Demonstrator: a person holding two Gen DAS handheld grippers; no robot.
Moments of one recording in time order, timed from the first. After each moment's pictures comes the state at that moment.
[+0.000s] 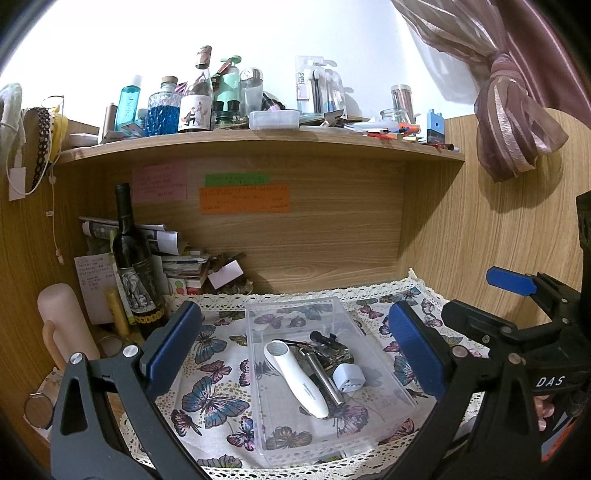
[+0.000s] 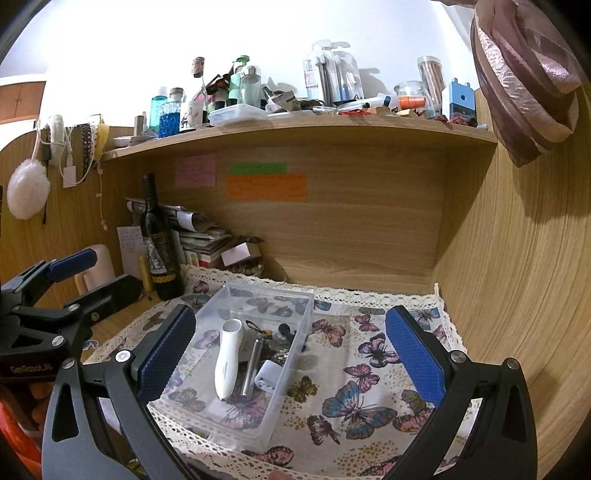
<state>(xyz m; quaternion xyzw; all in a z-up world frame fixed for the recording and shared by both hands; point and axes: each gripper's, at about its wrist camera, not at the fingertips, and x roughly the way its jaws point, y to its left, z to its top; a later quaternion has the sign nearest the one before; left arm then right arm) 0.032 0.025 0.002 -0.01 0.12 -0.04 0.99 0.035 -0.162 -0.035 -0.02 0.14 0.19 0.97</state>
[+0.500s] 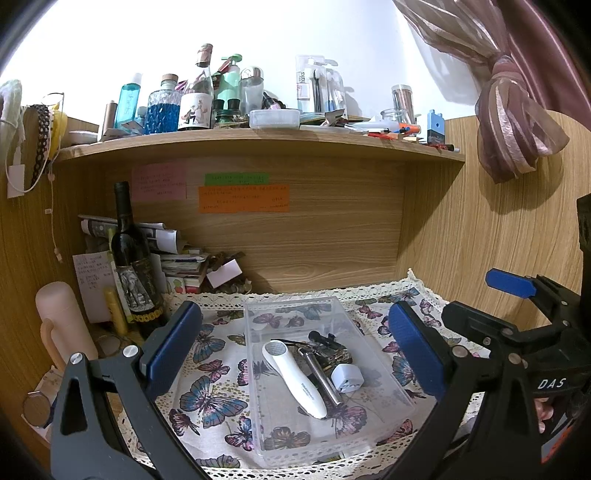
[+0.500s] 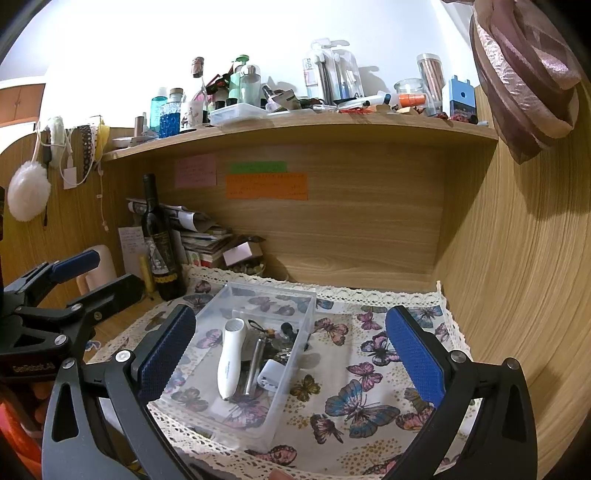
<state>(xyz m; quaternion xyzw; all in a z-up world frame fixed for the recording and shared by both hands) 0.033 0.026 0.002 -0.01 0.12 -0.04 0.99 0.035 -0.161 -0.034 -0.02 0.14 0.19 0.97</state>
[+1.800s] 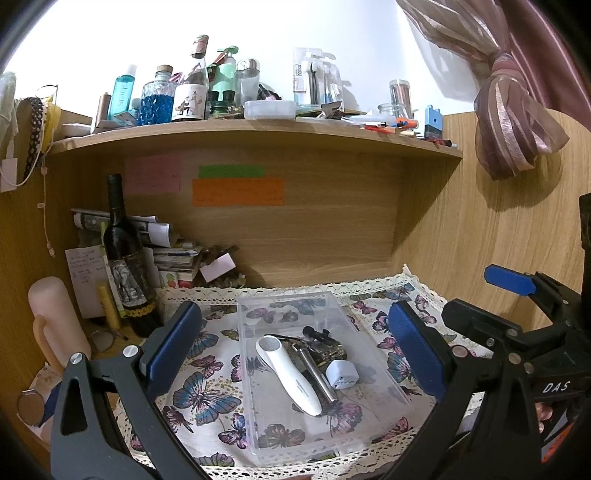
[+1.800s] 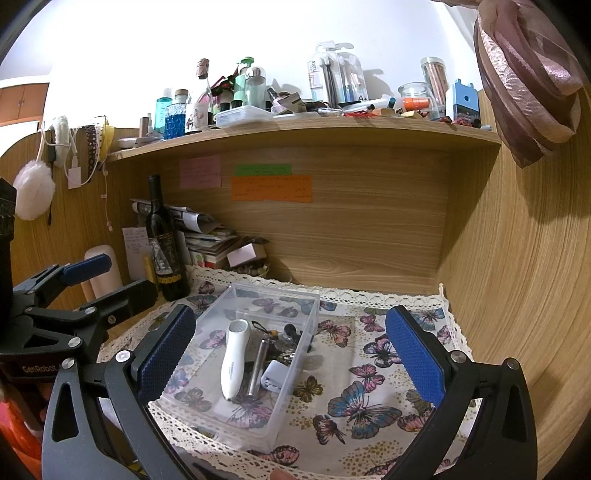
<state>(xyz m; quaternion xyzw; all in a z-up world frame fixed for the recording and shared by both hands) 0.037 0.022 0.000 -0.01 0.14 -0.05 0.99 0.032 -0.158 -0.034 -0.02 0.13 0.20 0.97</state>
